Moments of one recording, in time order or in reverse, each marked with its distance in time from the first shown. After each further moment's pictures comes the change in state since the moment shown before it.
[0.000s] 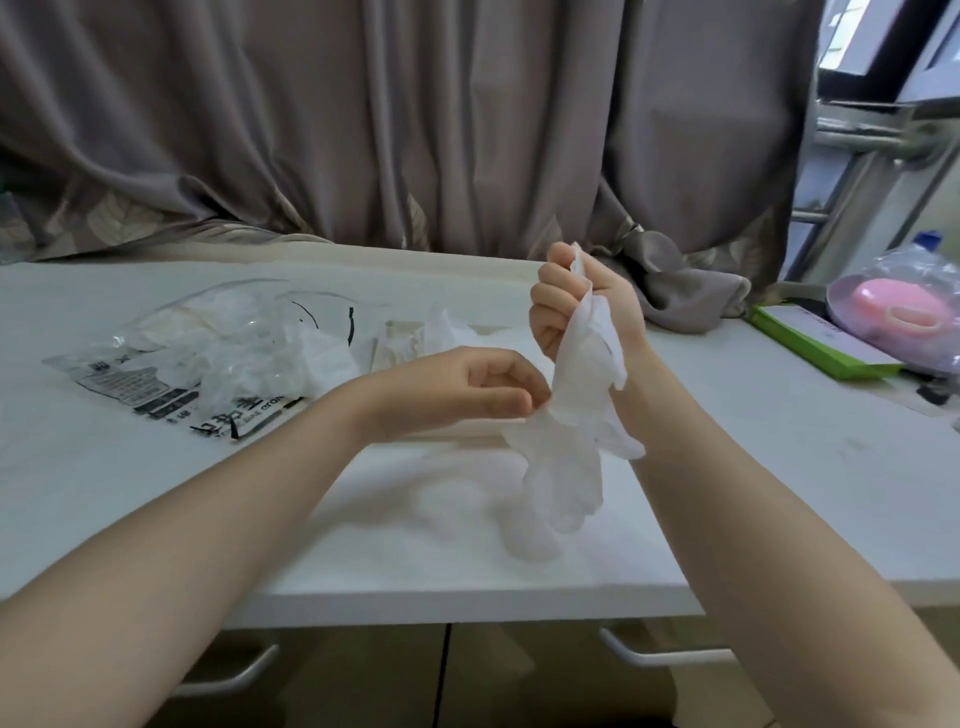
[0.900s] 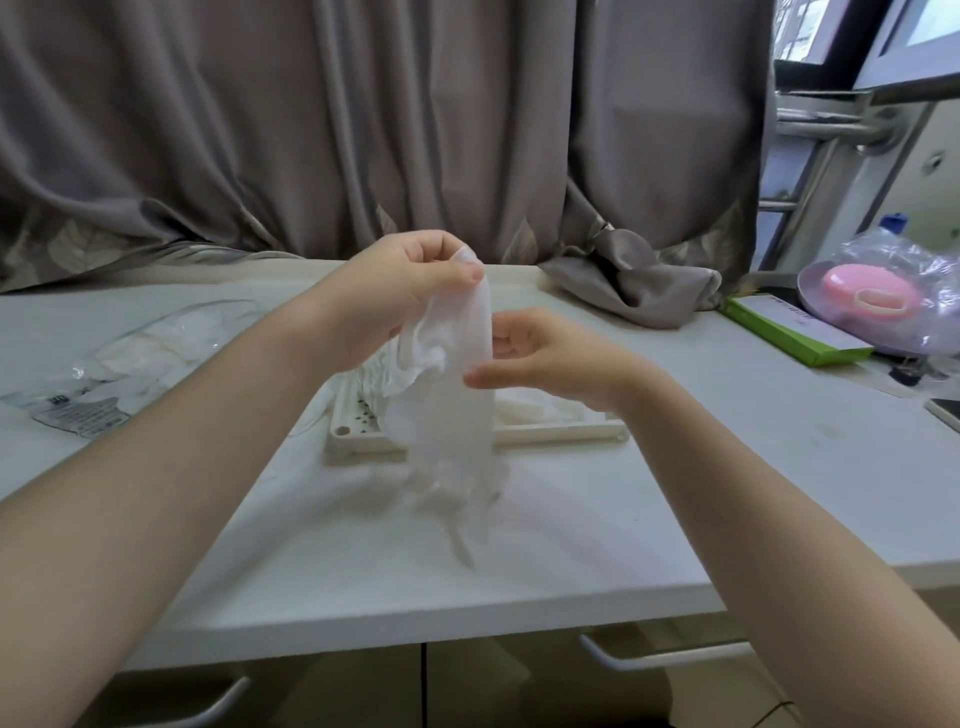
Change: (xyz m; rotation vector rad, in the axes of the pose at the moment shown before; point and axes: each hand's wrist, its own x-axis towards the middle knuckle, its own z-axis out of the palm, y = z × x) left_hand 0.024 0.055 -0.028 -0.121 0.420 0.072; right_hand -0.033 -0.002 0.005 -1.351 -0.039 0.059
